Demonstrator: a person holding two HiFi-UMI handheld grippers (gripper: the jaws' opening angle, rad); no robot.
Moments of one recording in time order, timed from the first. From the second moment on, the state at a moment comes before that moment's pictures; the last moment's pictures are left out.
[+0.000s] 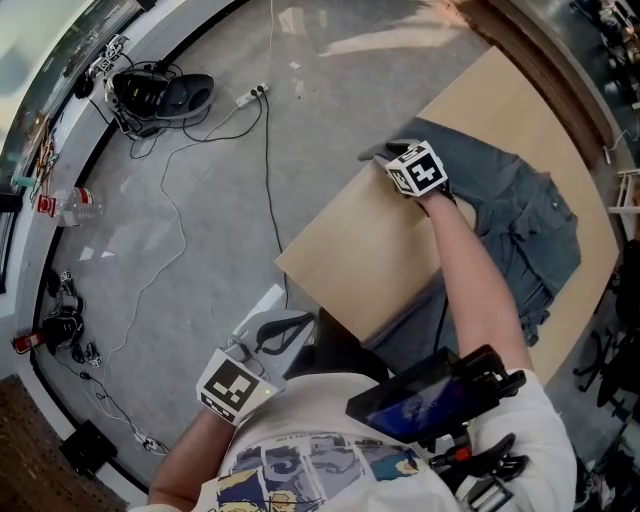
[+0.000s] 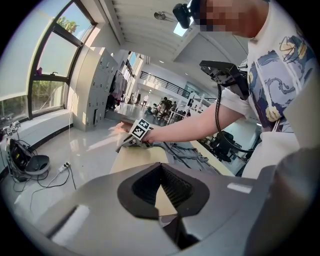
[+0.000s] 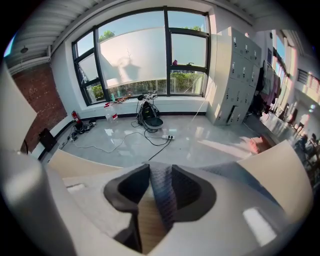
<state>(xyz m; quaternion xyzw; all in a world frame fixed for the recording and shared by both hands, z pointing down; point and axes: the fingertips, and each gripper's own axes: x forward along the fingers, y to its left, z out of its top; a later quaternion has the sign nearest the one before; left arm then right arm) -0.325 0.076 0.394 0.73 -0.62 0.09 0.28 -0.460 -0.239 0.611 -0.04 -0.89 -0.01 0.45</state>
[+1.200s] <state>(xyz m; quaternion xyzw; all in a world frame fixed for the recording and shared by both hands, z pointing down) -0.287 0.068 0.384 0.77 -0.57 0.09 0.26 -0.395 -0.297 0.542 0.11 -0.93 0.07 0.35</state>
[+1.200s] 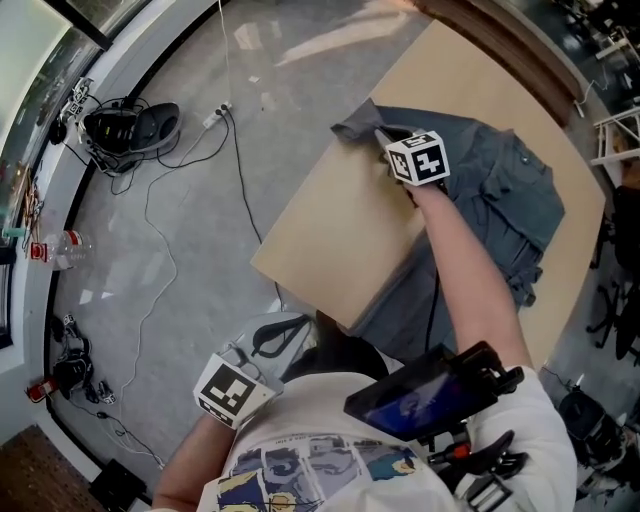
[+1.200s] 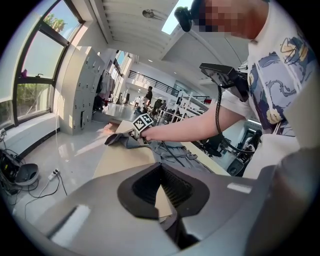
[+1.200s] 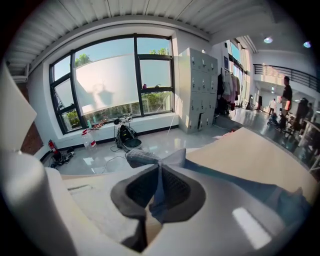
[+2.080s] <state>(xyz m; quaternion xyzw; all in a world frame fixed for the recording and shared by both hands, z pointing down) -0.205 0.084 0.372 0.83 -0.50 0.11 0.22 -0.216 -0.346 0.464 0.25 -0.92 0.12 0.27</state>
